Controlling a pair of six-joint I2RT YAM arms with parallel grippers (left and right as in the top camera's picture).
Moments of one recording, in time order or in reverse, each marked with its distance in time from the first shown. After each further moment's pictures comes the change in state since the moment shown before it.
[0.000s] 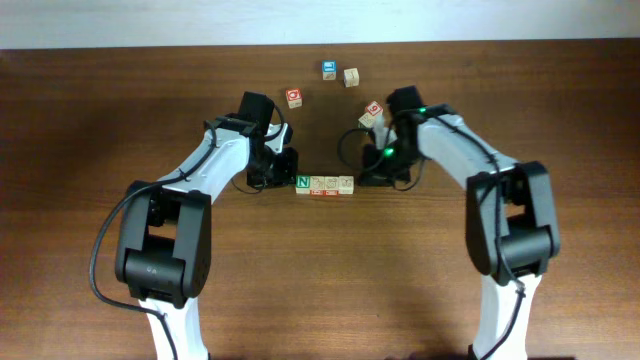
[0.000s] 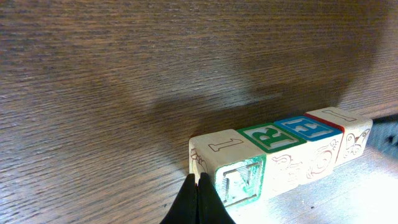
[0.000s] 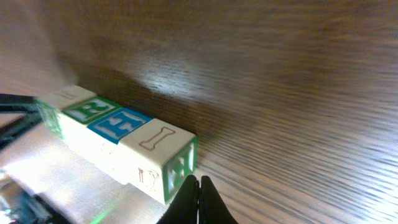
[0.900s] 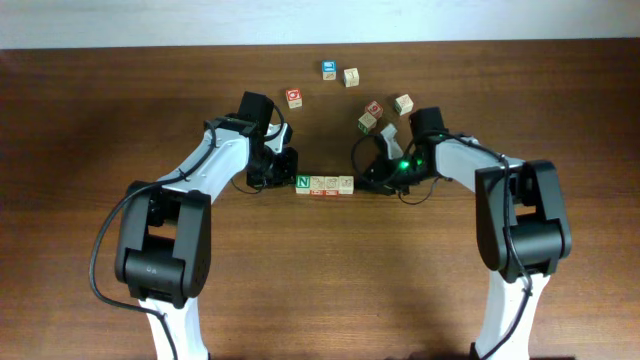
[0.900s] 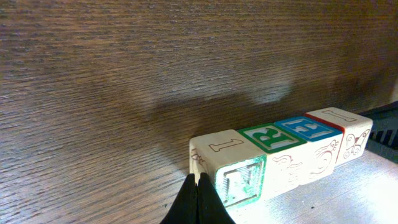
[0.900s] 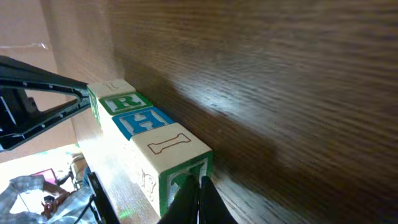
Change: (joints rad) left arm 0.000 0.000 0.000 0.000 0.000 0.000; right arm -0.052 0.000 -0.241 0.360 -0.309 -0.029
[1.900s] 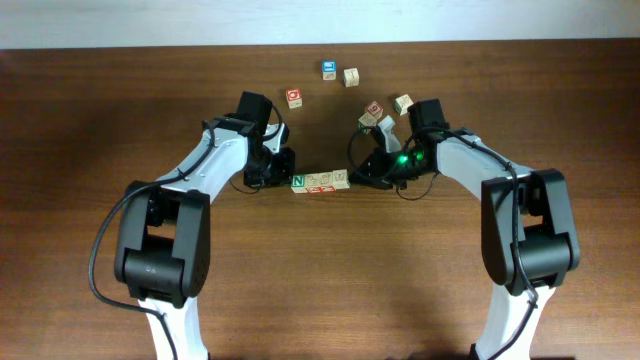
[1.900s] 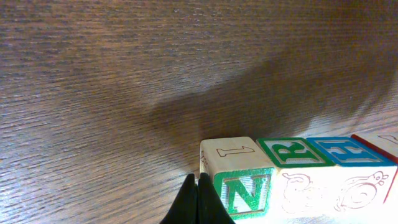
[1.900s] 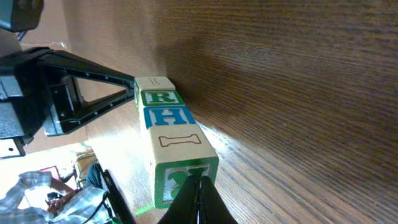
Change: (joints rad) left arm 0.005 0.000 0.000 -0.003 -0.032 0.000; right arm 0.026 -0.082 0.000 -0.016 -0.015 0.034
